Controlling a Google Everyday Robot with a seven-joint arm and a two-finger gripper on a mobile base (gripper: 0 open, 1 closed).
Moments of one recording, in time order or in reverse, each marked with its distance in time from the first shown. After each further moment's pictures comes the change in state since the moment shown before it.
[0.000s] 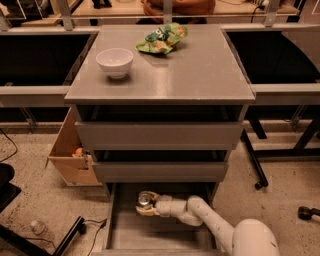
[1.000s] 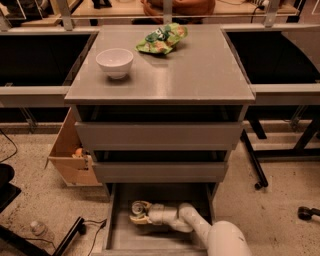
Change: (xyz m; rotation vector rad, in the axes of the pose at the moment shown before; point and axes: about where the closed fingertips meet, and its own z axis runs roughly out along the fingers) arm 0.072 0.021 0.042 -0.051 0.001 0.059
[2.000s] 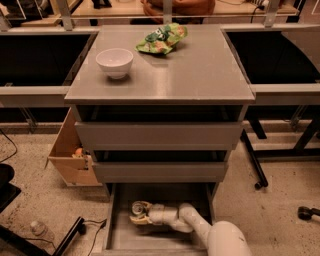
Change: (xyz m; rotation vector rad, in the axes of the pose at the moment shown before) arm 0.001 -0.001 0.000 0.002 0.001 0.000
